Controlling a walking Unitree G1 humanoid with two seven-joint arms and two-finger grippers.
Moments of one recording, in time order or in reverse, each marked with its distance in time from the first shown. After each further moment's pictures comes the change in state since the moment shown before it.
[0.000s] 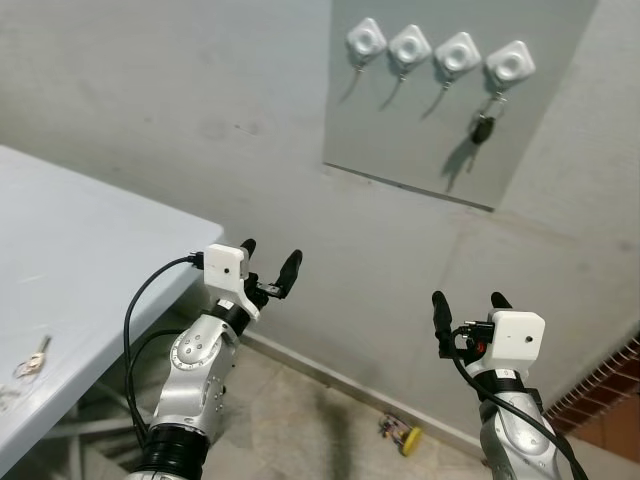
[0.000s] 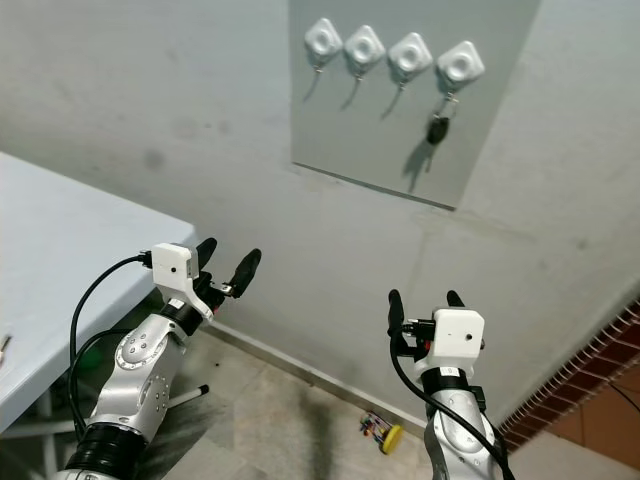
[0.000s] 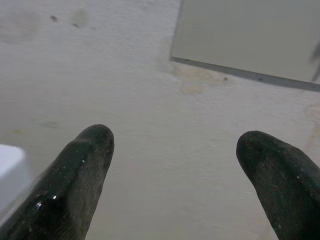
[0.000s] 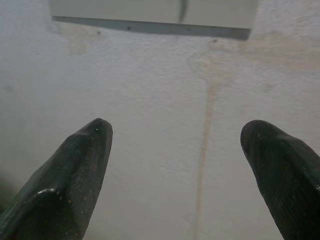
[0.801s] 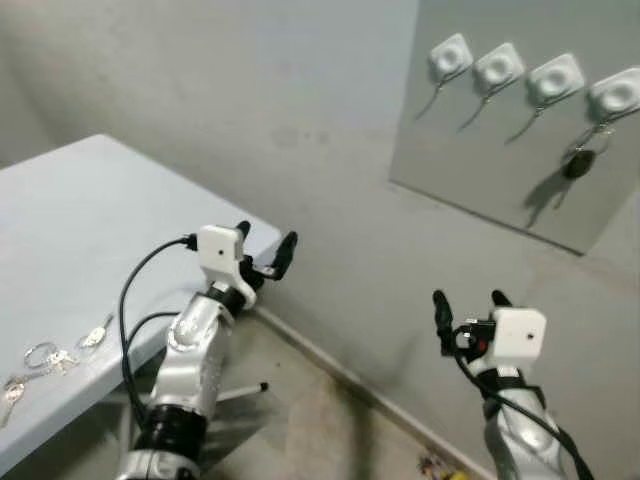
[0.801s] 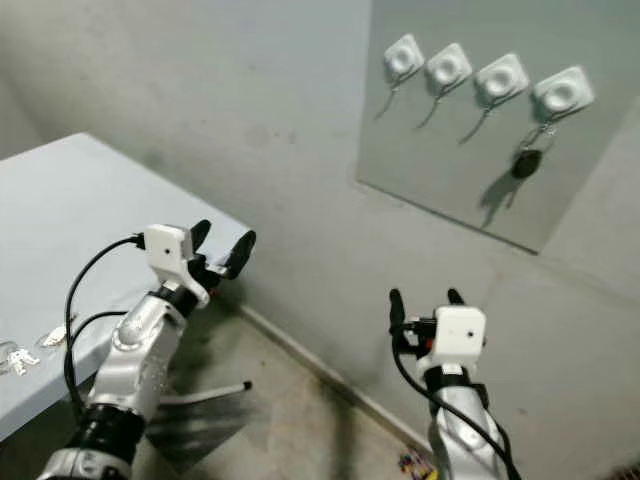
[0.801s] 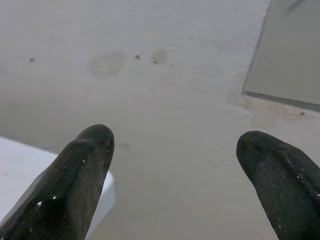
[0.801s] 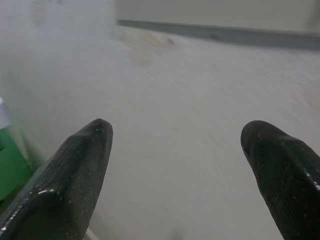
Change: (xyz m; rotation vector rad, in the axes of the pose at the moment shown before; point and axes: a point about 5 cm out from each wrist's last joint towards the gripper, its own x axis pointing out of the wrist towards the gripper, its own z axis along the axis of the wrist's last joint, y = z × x) left arm 0.017 -0.006 0.013 0.003 -0.035 -0.035; right arm 0.002 -0.009 0.002 -0.021 0.002 0.002
